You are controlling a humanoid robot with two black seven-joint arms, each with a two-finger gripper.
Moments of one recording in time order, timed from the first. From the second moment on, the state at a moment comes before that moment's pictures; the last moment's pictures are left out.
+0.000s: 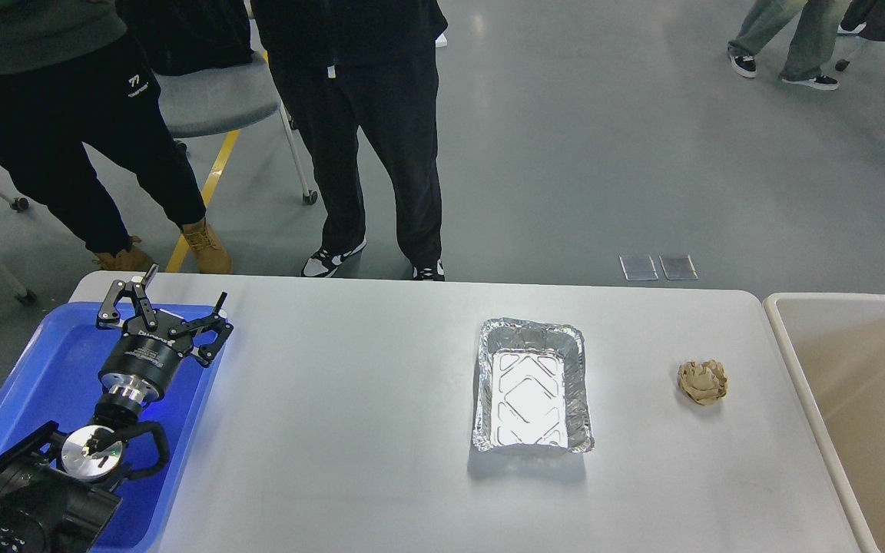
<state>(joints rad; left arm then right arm) -0.51 0.28 -1.02 -0.34 -0.23 -0.79 -0.19 0.73 -0.44 0.15 0.10 0.16 -0.27 -0.17</state>
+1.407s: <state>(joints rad) -0.51 0.28 -1.02 -0.34 -0.23 -0.79 -0.19 0.84 -0.68 0.16 0.53 0.15 -0.21 -0.13</state>
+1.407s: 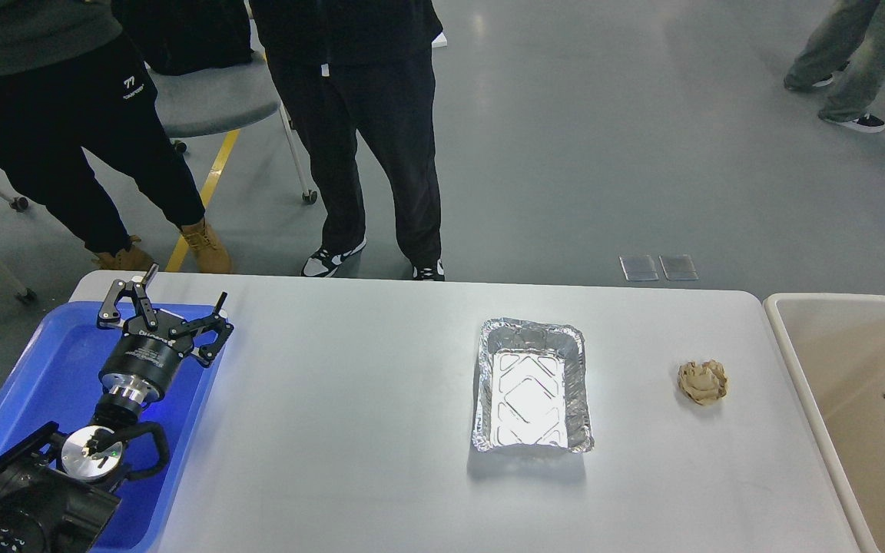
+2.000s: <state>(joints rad) -0.51 0.28 -1.02 -0.34 -0.23 -0.79 -0.19 1.02 -0.70 0.21 0.68 0.15 -0.21 -0.13</state>
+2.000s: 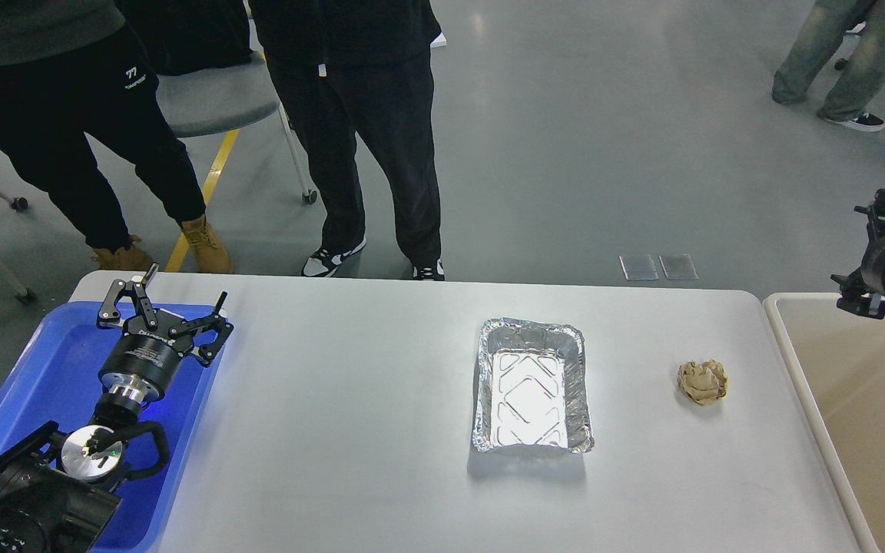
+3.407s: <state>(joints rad) -0.51 0.28 -1.02 -0.34 -0.22 -0.79 -0.19 1.94 -0.92 -0.71 1.34 -0.29 0.39 -0.13</state>
